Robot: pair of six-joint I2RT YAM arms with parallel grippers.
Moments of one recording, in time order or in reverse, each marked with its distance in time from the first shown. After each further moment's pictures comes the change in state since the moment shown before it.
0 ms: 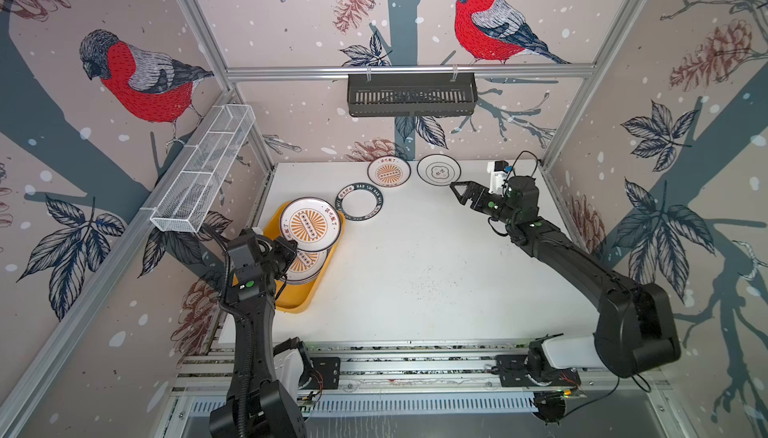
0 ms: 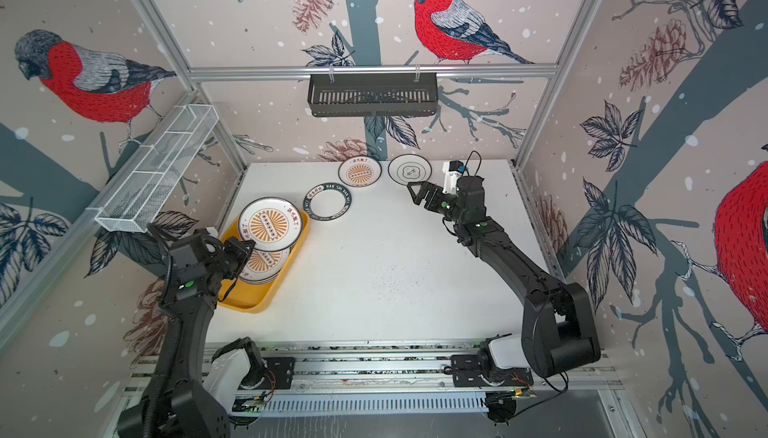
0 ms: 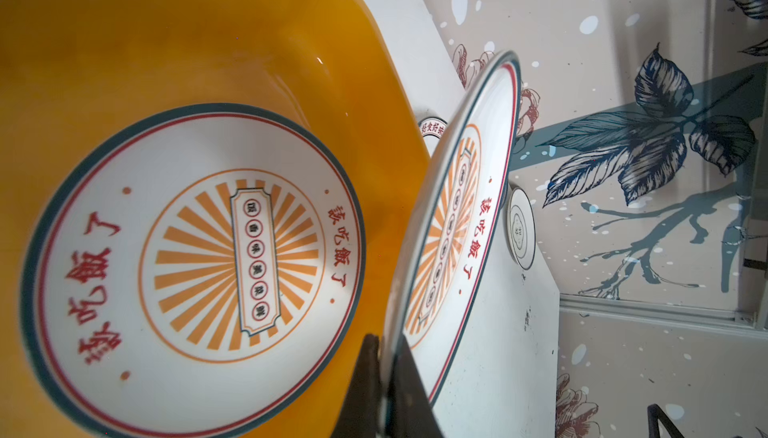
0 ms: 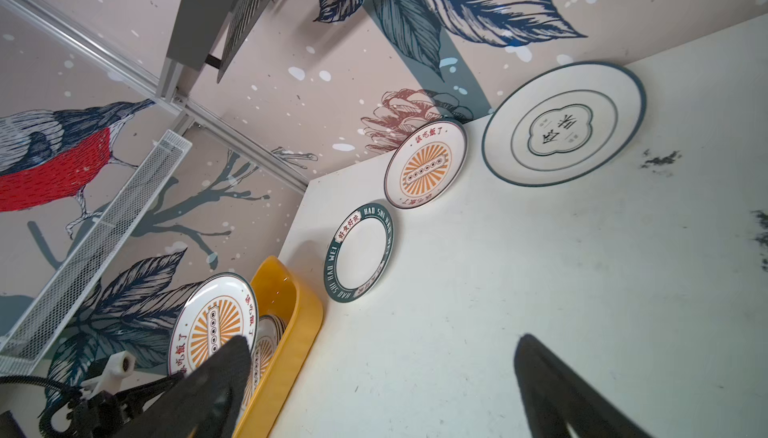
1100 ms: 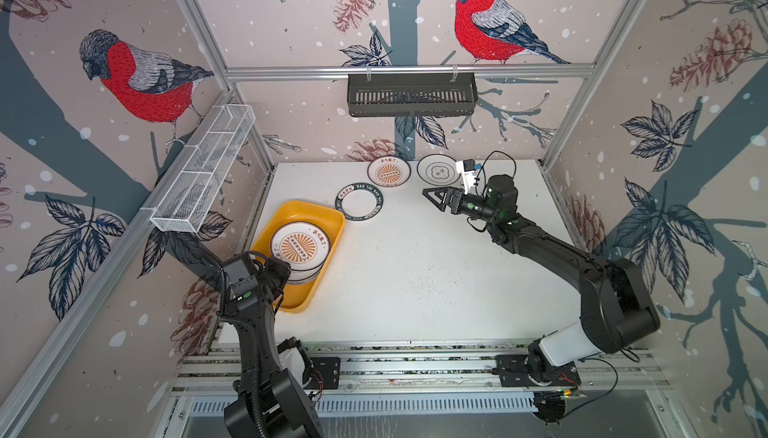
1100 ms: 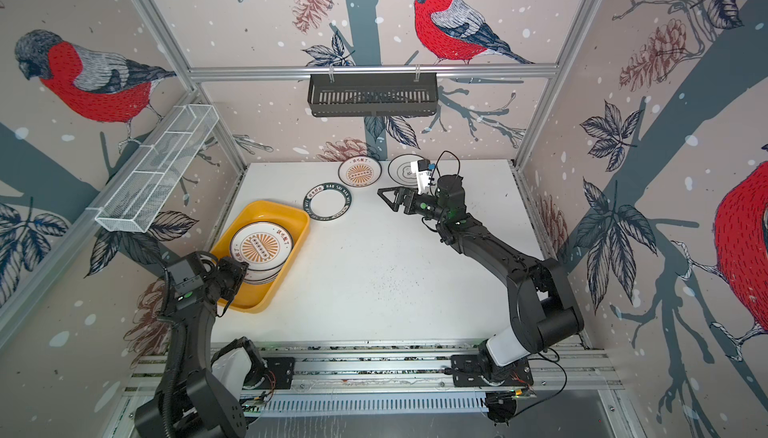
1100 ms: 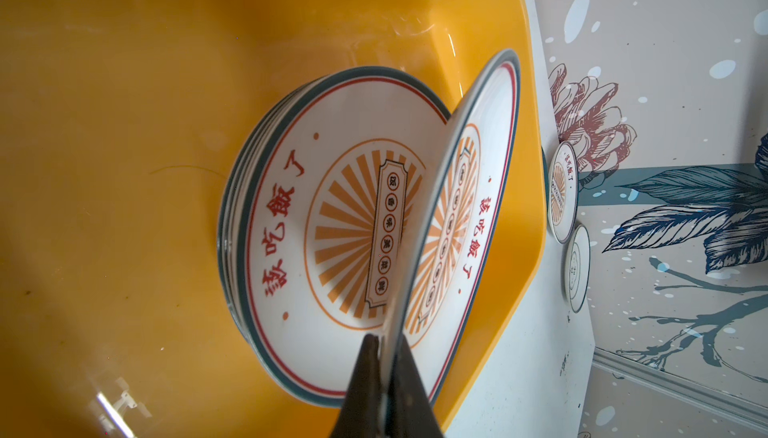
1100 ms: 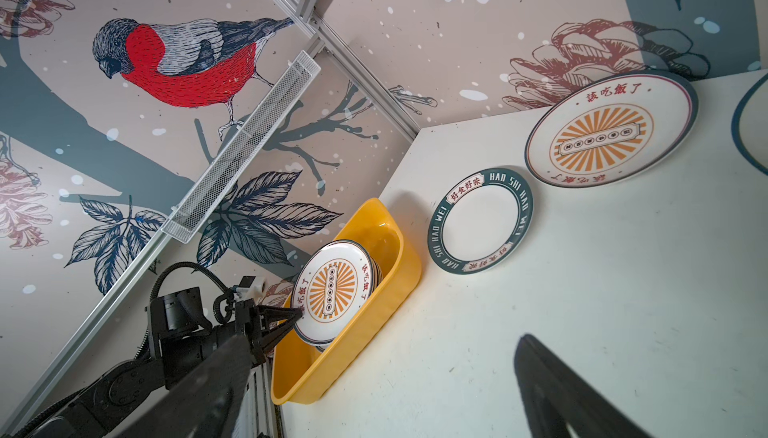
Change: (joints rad) left arm 0.133 -0.008 -0.108 -0.065 -0.026 0.011; right arm 0.112 0.131 0.035 0.227 -0.261 0.034
